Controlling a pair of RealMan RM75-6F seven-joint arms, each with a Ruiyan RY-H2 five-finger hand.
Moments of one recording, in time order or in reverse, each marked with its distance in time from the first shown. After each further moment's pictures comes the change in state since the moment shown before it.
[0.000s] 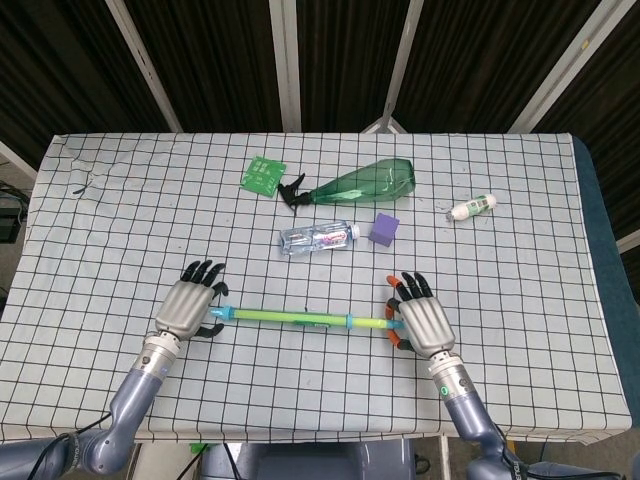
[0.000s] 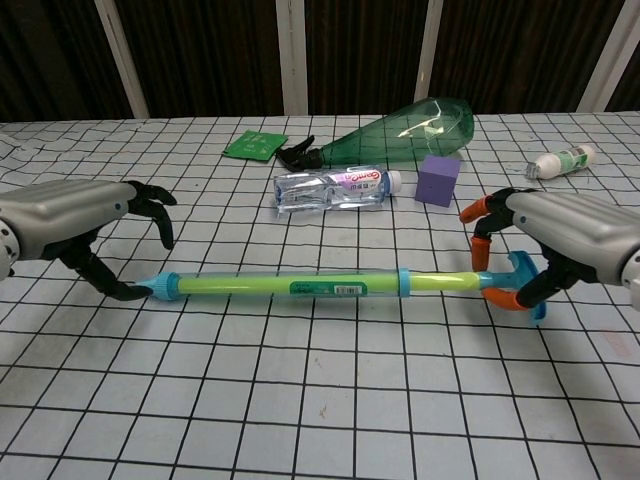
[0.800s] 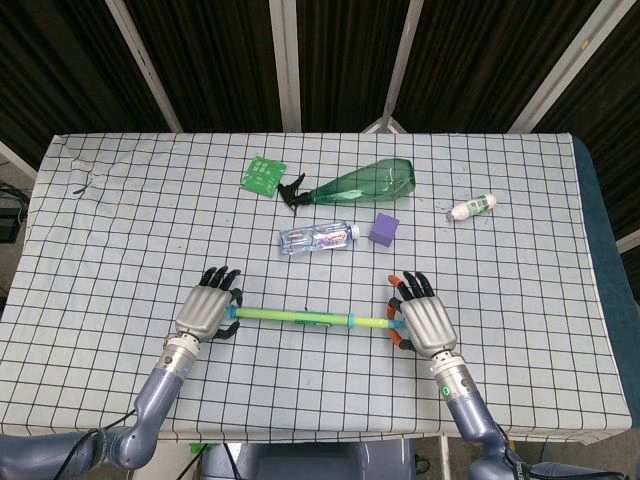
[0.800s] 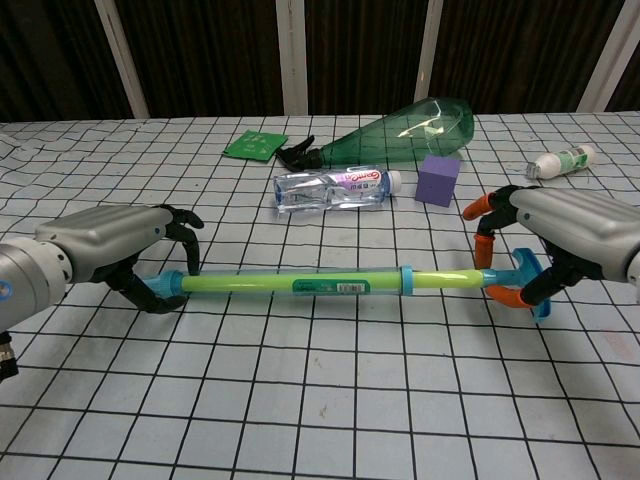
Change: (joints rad) left arm -0.055 -0.119 0.008 0.087 -0.067 0.007 0.015; right arm 0.006 0.016 -0.006 -0.018 0.005 0.010 -0.007
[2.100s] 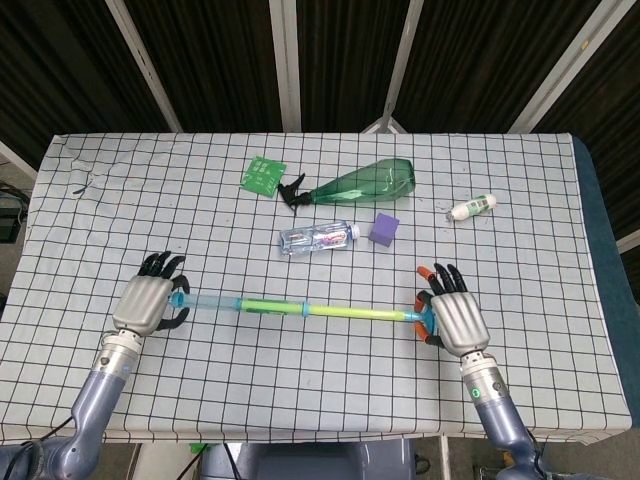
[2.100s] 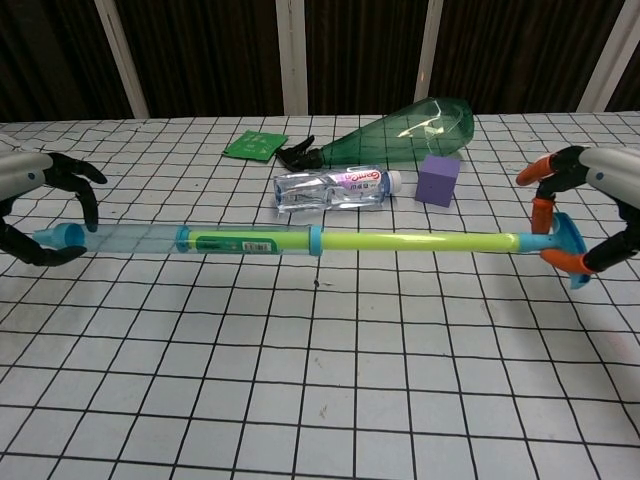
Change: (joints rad) left arm 0.093 0.279 0.050 -0.123 0.073 0.103 -0.151; right arm -0.049 0.144 -0.008 -0.086 -0.015 0.078 0.023
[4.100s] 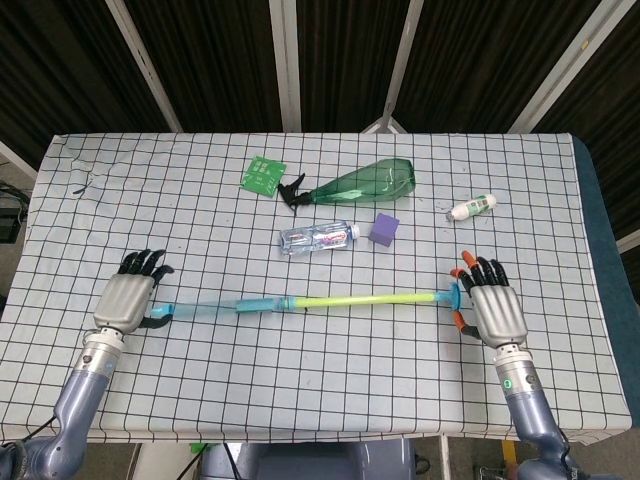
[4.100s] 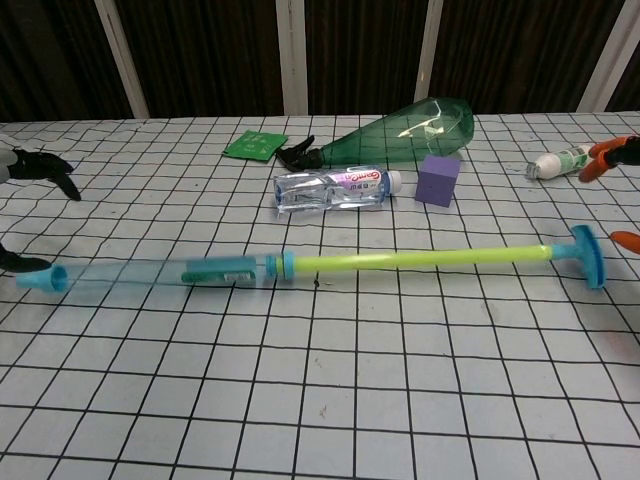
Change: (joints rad) left arm 0.015 0.046 0.004 0.004 -0.002 -0.017 -0.031; right arm -0.026 0.089 0.026 0.032 0.080 -0.011 0.045
